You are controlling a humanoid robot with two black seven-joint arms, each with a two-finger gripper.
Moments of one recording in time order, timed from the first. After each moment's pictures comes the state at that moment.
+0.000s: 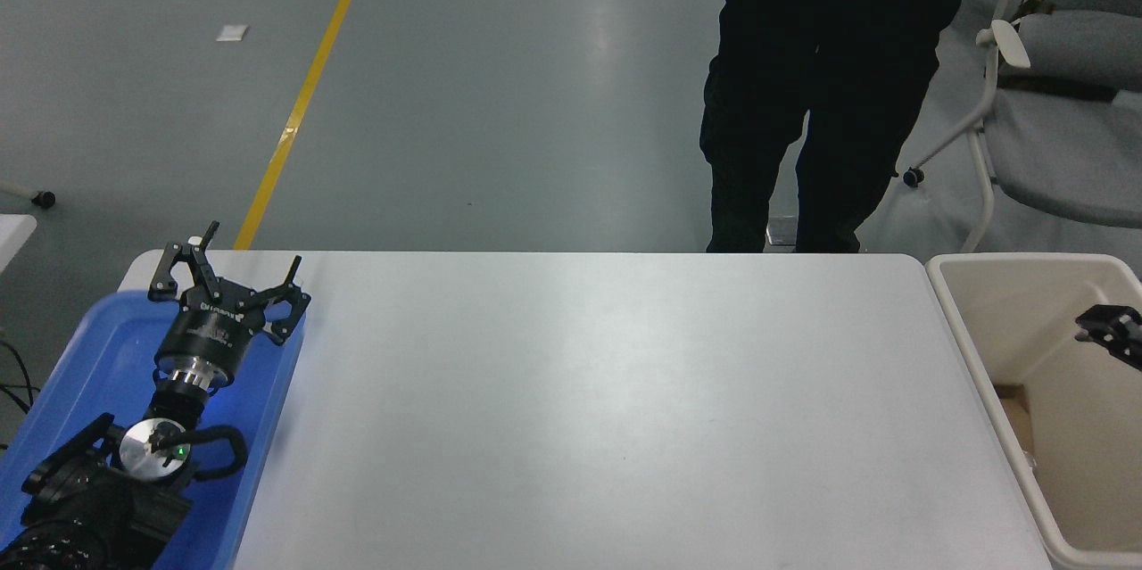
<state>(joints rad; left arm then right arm) -0.54 0.23 -1.13 -0.31 -0.10 -0.79 -0.16 1.40 -0.82 -1.11 1.04 0.04 0.09 0.00</state>
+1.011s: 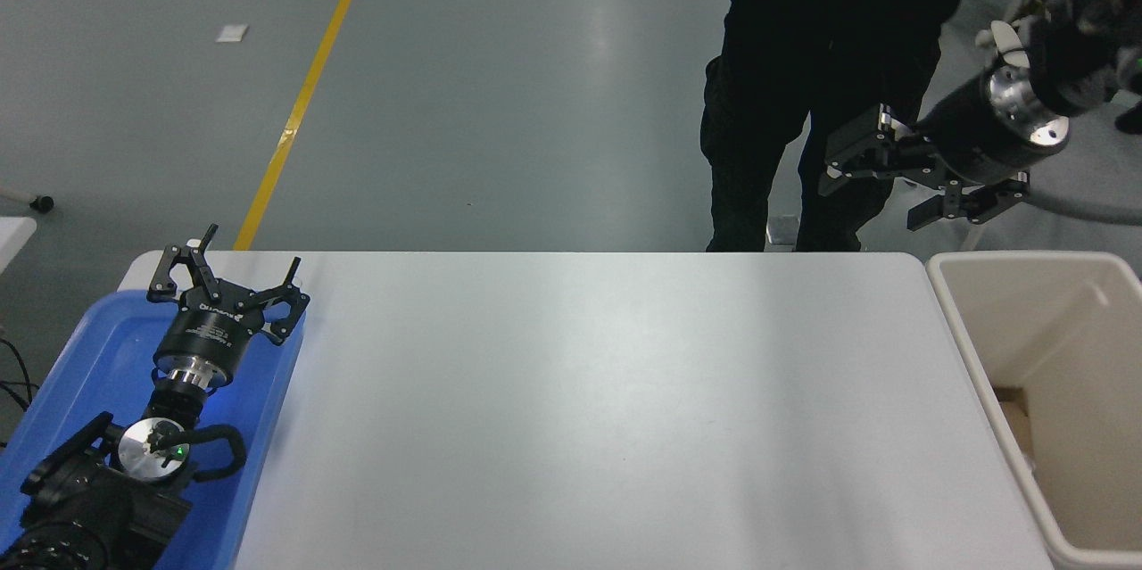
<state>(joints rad) -0.53 0.23 -1.13 -0.31 -0.10 -0.79 -0.16 2.18 -0.33 -1.24 1.16 0.04 0.76 0.00</state>
